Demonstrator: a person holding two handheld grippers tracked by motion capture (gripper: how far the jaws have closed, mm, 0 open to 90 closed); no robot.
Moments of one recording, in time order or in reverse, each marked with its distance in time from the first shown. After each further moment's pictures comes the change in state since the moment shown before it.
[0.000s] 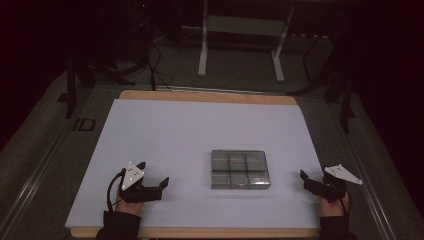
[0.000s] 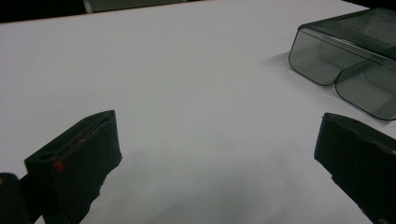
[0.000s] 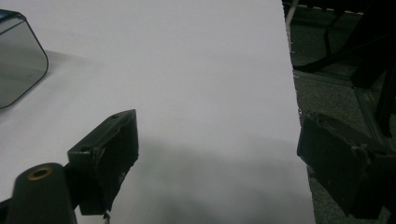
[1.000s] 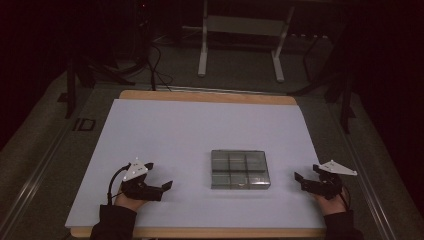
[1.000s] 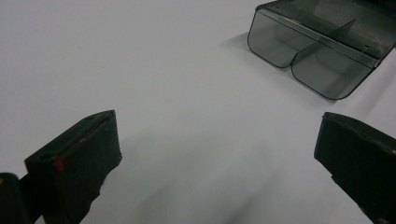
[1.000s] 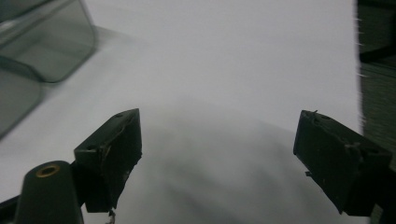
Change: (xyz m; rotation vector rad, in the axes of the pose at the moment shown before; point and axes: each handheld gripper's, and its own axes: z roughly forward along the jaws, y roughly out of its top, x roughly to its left) left arm 0.006 0.012 0.008 0.098 -0.200 0.006; right arm 0.002 0.010 0.009 0.108 0.182 -0.057
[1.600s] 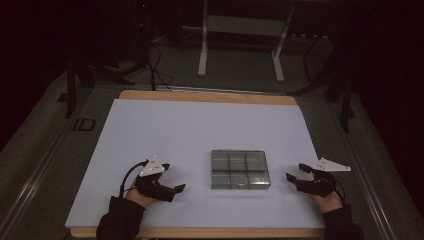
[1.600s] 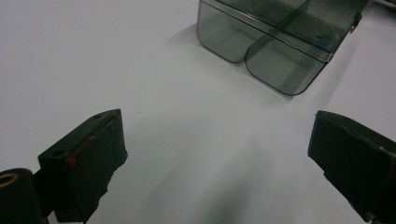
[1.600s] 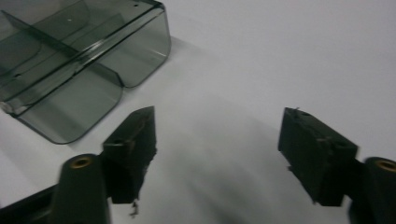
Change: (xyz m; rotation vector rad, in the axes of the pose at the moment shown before) left arm -0.022 0.021 0.027 0.097 -0.130 0.086; right arm 0.014 0.012 0.005 -0.005 0.196 -0.084
